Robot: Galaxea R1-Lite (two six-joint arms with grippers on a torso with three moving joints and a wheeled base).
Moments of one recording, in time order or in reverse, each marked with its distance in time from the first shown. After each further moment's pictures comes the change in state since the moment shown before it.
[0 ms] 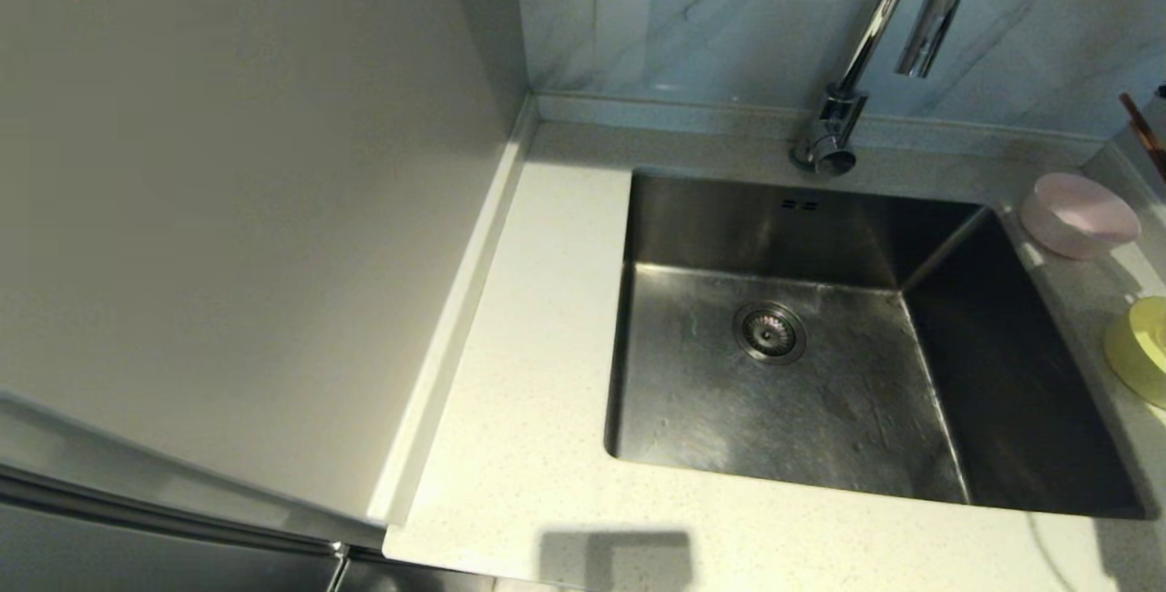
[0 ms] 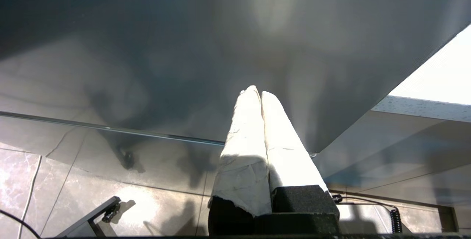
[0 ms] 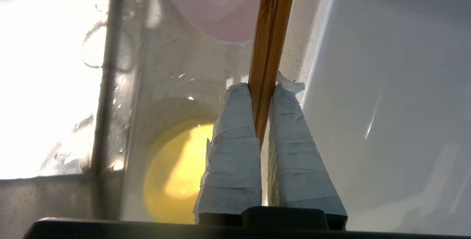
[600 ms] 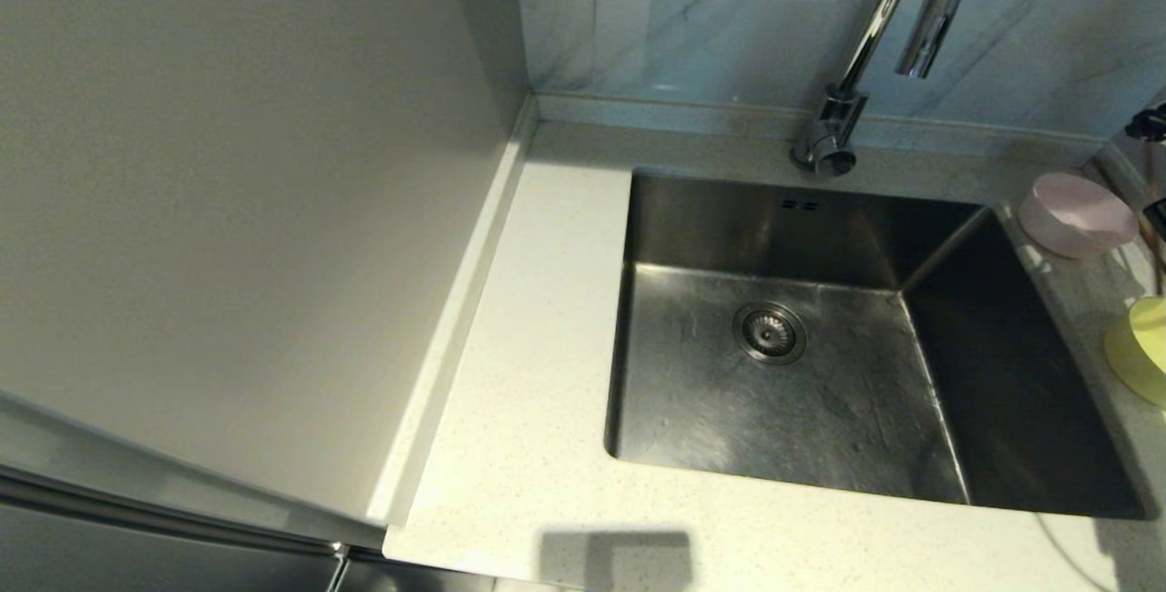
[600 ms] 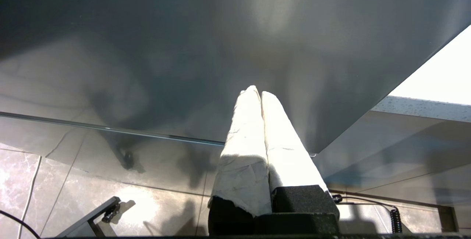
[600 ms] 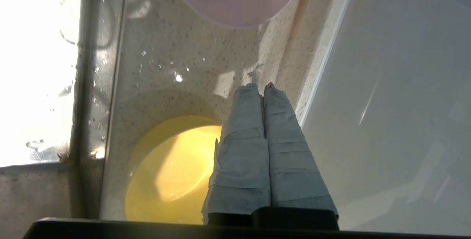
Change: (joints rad) left arm 0.000 0.000 0.000 0.000 0.000 0.000; right arm 0.002 0.068 0.003 0.003 -0.054 -0.051
